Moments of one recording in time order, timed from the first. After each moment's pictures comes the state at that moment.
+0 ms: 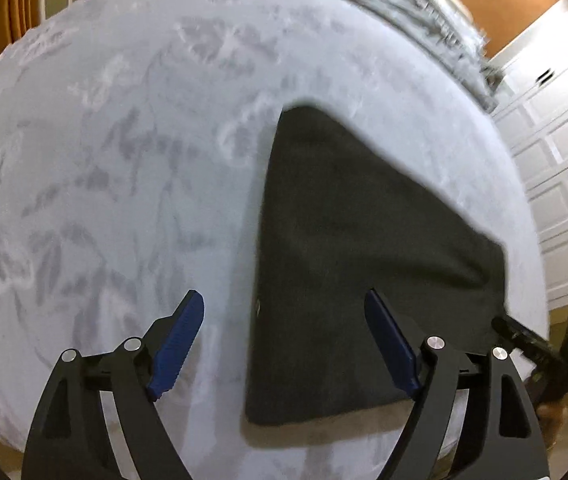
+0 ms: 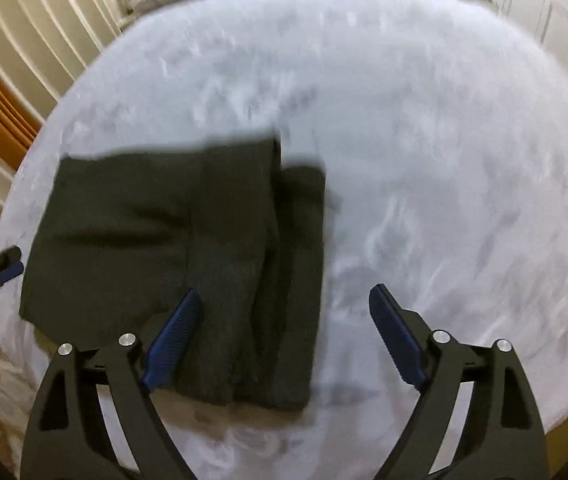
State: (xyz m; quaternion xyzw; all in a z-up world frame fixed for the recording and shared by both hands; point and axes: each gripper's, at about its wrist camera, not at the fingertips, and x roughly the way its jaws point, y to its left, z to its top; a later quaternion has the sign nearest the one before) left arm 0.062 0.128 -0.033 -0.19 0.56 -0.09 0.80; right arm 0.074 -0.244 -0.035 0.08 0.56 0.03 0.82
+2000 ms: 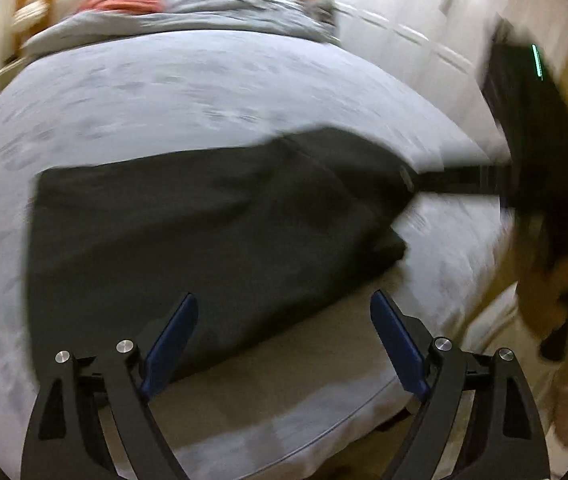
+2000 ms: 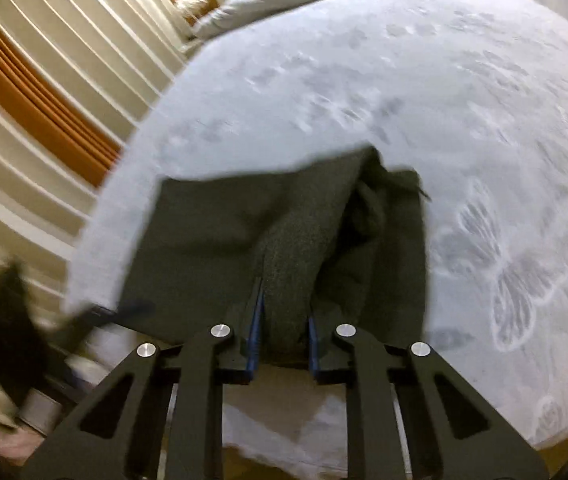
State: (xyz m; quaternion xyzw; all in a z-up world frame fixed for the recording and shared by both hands) left arm -0.036 -0.037 0.008 0.02 0.45 -0.32 0.83; right arm 0.030 -0.219 0.019 0.16 0.50 0.16 0.84
